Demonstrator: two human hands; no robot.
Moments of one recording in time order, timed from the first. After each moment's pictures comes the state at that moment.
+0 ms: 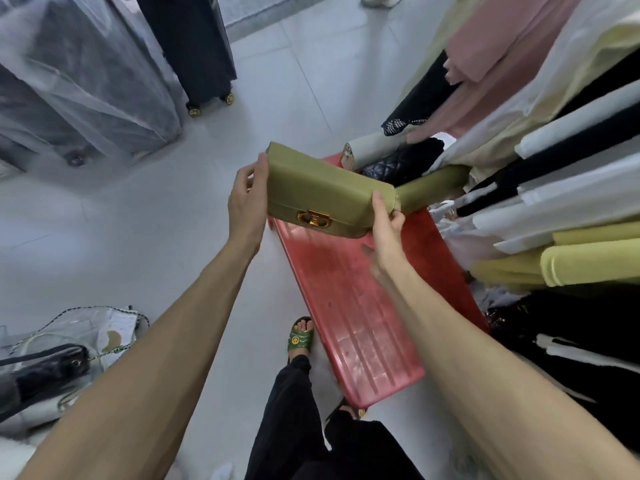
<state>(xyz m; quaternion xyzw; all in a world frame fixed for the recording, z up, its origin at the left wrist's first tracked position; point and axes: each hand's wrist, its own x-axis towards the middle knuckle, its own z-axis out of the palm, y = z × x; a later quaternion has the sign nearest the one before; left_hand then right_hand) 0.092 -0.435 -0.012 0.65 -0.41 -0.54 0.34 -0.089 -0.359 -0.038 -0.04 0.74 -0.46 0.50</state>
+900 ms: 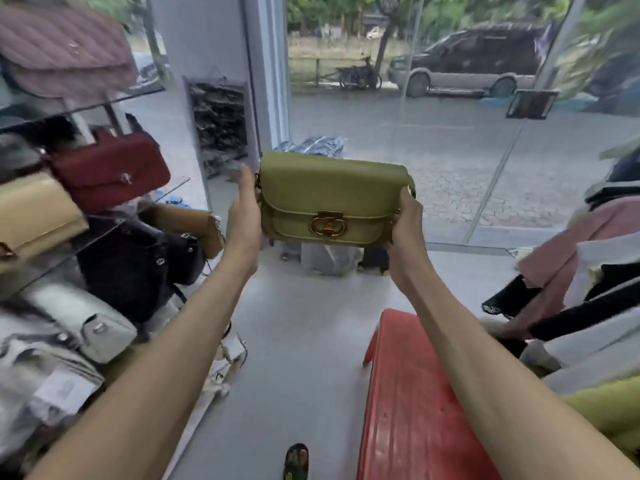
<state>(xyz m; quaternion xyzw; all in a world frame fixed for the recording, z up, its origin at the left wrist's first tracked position) 0.238 -0.150 0.291 0.60 -0.28 -0.29 0.69 0.046 -0.258 0.260 -0.47 0.44 -0.49 0.59</state>
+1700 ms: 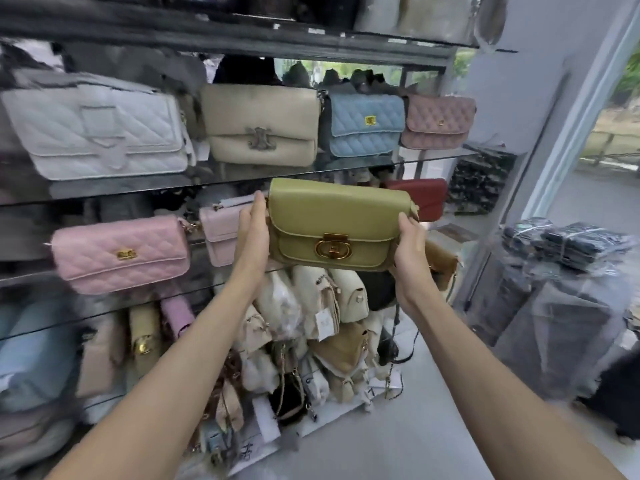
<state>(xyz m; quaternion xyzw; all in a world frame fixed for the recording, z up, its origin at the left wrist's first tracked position) 0.384 0.237 0.328 0.66 -0.04 0.03 0.75 0.309 0.026 0.317 -0.62 0.18 -0.24 0.72</state>
